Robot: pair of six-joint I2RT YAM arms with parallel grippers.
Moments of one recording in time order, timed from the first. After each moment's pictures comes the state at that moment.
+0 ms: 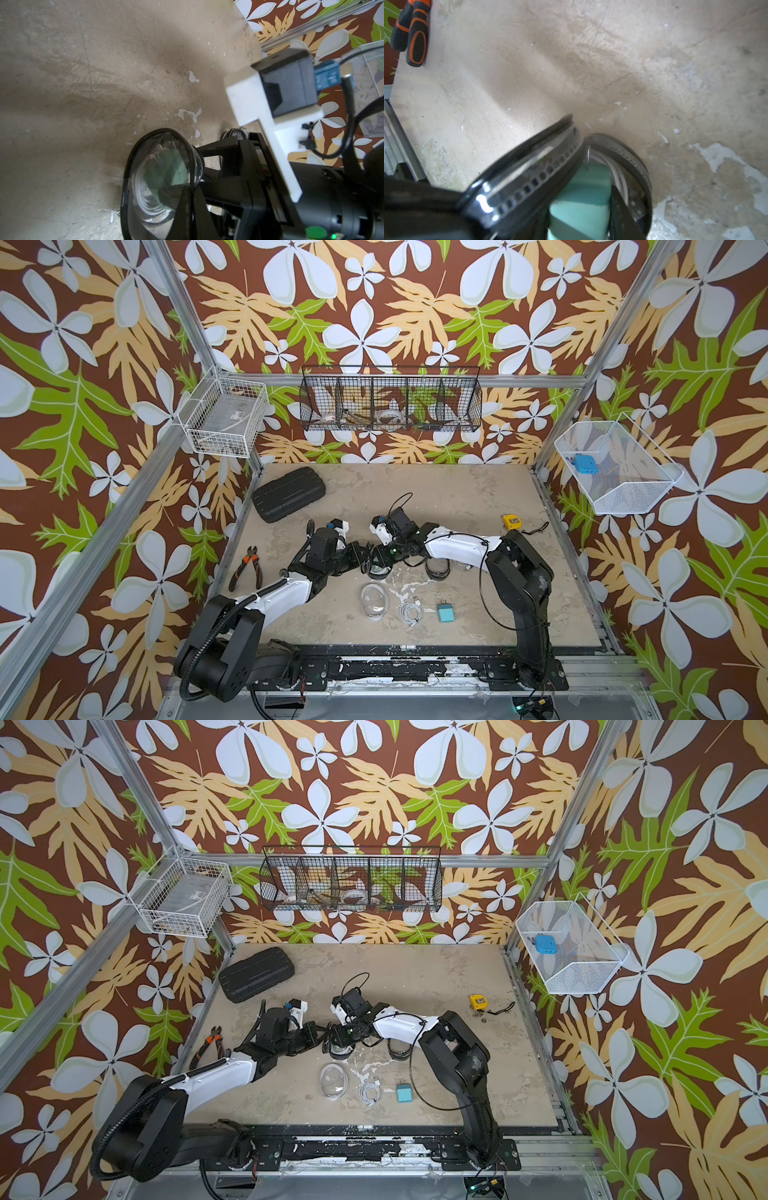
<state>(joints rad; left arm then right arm) -0.37 1.32 0.52 0.20 0.38 -0.80 0.78 2.03 1.39 -0.37 -0.28 0.33</state>
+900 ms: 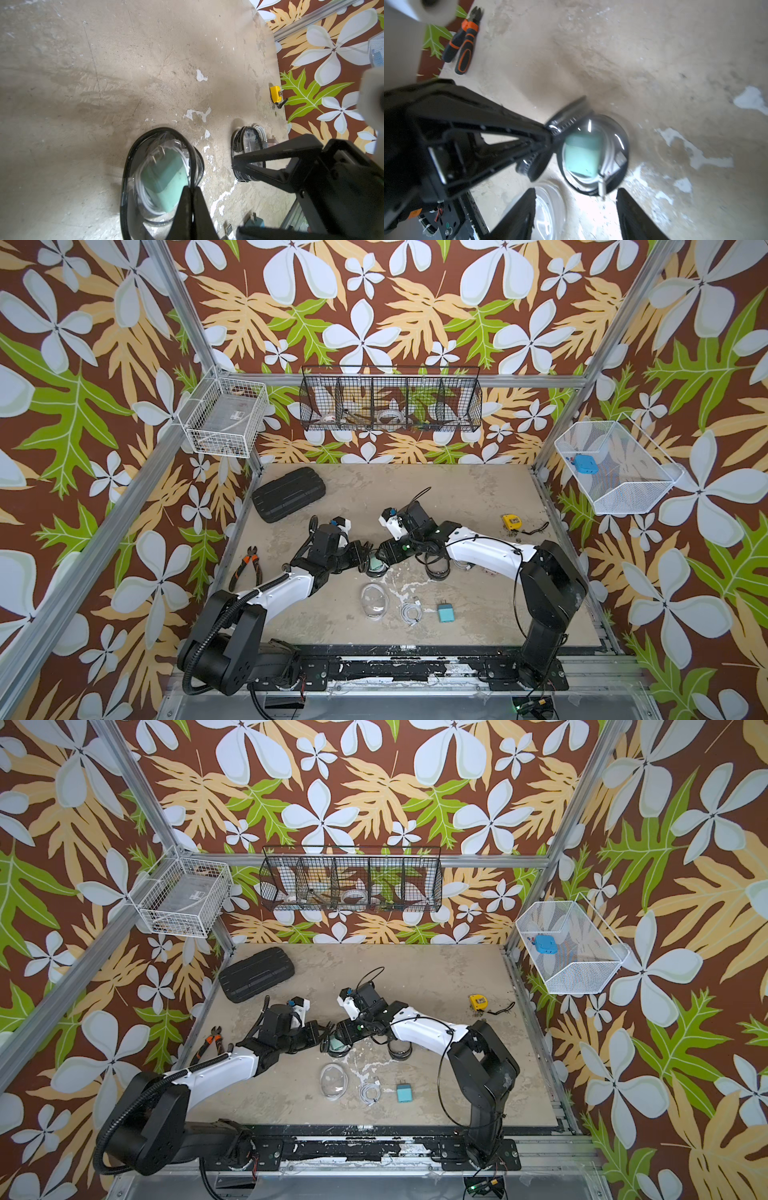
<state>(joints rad) -0.37 1.36 0.58 0.11 0.35 -0.70 0.73 1.80 1.24 -0.35 -0.30 0.29</state>
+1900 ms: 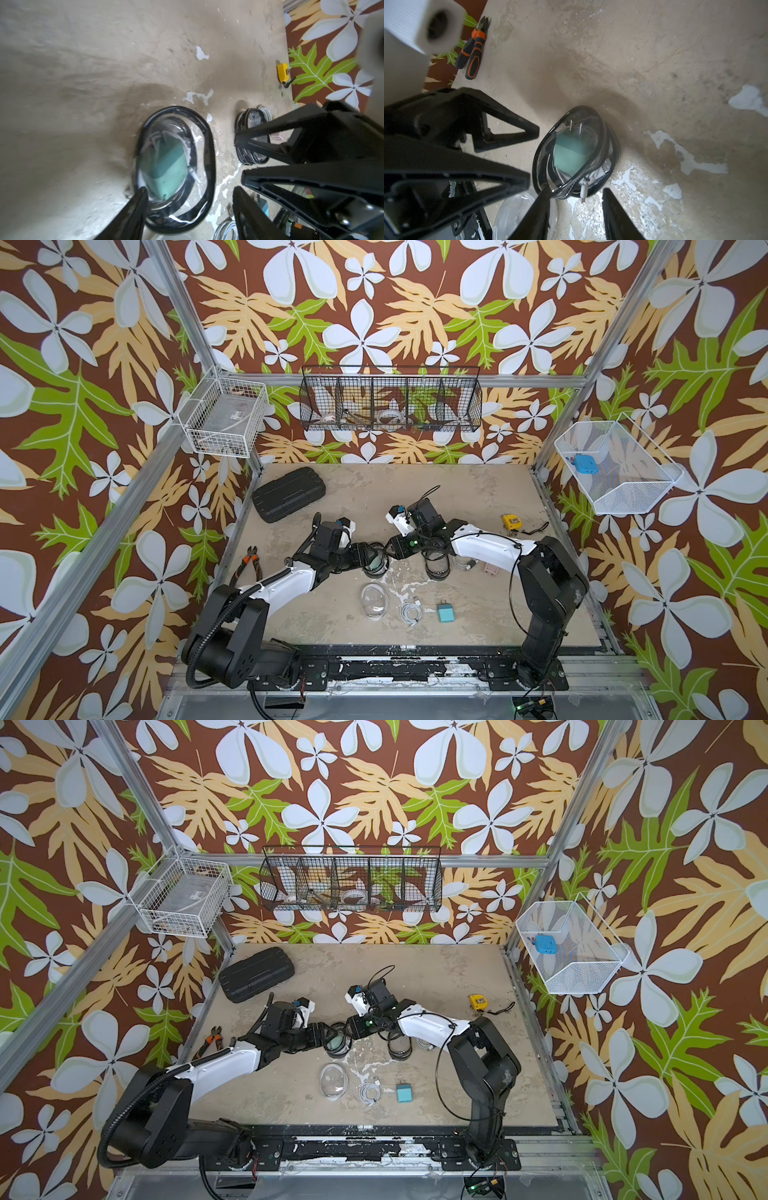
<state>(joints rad) -0.36 1.37 0.62 -0.01 0.41 -0.62 0.67 1.85 1.23 -0.29 -0.43 0.27</state>
